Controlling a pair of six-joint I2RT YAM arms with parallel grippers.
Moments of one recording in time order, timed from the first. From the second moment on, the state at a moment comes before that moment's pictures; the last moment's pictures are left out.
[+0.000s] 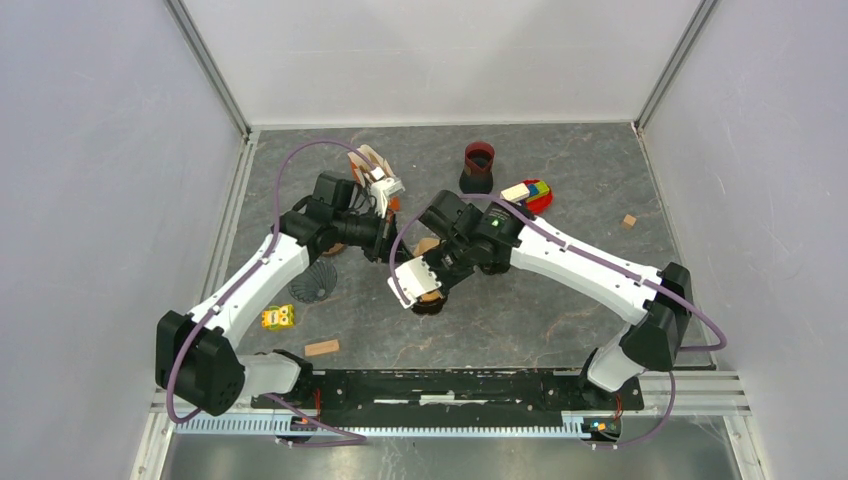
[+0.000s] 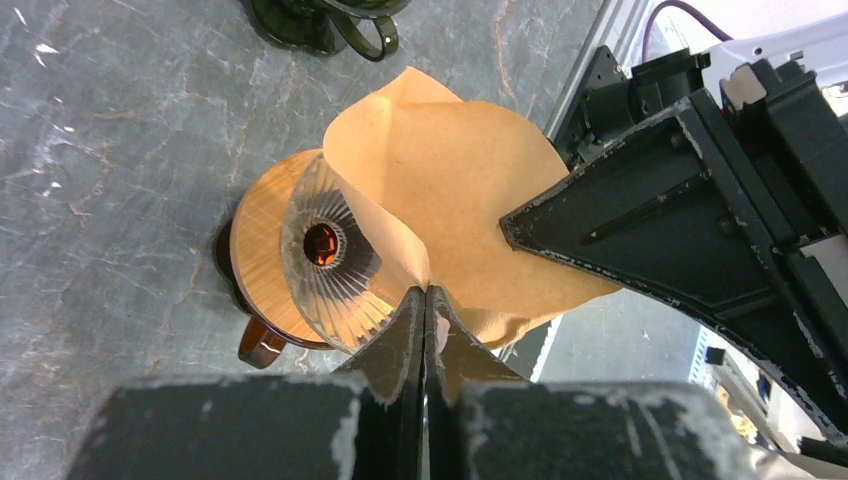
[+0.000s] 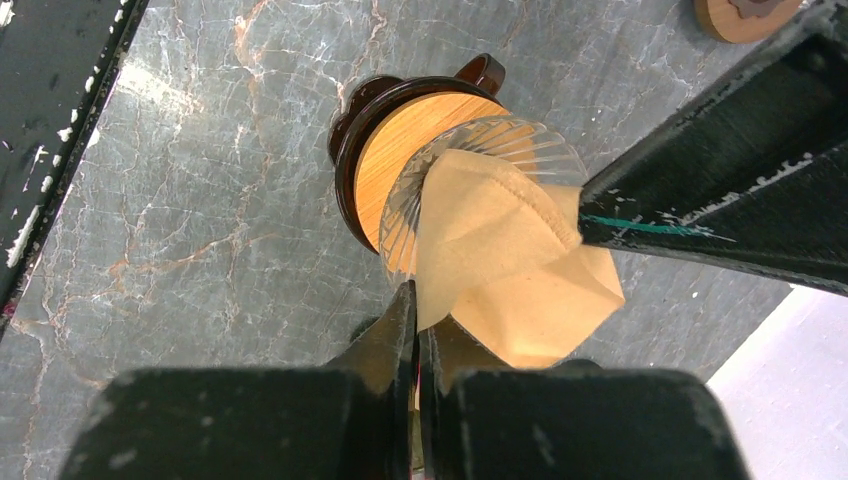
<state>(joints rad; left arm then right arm) -0.42 1.27 1.02 -0.54 0.83 -0.10 1.00 1.59 1.54 -1.06 -0.28 -1.19</state>
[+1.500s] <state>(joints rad) -0.42 1.27 1.00 -0.52 0.76 0.01 1.03 1.62 1.36 -0.93 -0.20 -1.12</state>
